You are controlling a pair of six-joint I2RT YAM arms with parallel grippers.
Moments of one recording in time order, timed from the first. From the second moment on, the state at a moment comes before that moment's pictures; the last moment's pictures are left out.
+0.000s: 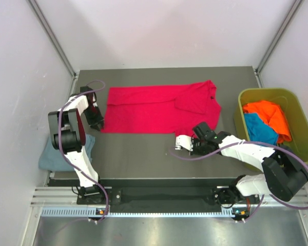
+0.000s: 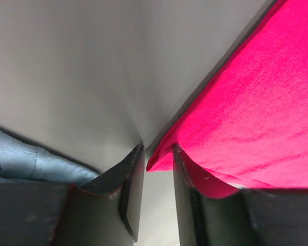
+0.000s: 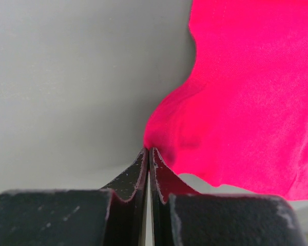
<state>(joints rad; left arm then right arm) 0.16 1.95 1.37 -0.81 0.03 -0.28 0.65 1.31 0.63 -0.45 -0.09 -0.83</state>
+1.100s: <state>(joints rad) 0.16 1.83 1.36 -0.86 0.12 -0.27 0.51 1.31 0.81 -0.48 -0.07 -0.79</state>
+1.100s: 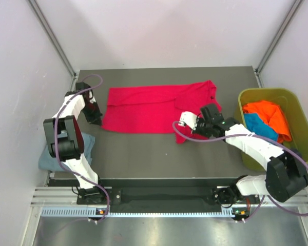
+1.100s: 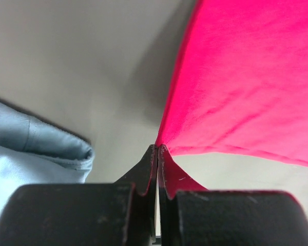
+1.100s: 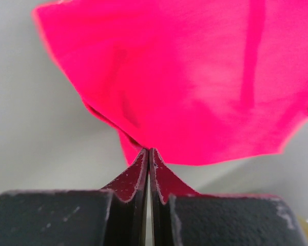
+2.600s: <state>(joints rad) 0.09 2.24 2.04 -0.80 0.16 -0.22 0.28 1.97 1.73 -0.36 -0.01 -0.77</state>
